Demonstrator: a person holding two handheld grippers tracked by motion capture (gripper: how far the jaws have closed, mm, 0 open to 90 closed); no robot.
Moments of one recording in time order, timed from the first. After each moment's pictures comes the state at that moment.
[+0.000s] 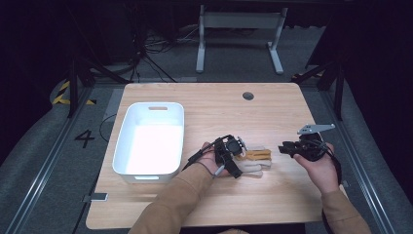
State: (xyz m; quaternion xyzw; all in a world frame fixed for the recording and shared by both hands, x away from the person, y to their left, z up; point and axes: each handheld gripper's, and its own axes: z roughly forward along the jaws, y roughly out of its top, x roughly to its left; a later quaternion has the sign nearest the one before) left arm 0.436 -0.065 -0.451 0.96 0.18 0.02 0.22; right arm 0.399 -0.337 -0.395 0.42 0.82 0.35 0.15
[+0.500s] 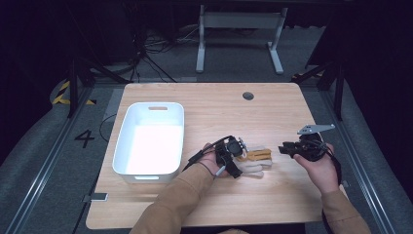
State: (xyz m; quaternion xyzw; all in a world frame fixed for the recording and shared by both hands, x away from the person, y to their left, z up) left arm 0.428 -0.065 -0.444 0.96 0.16 0.03 0.21; right arm 0.399 -0.338 -0.397 0.42 0.82 0.35 0.14
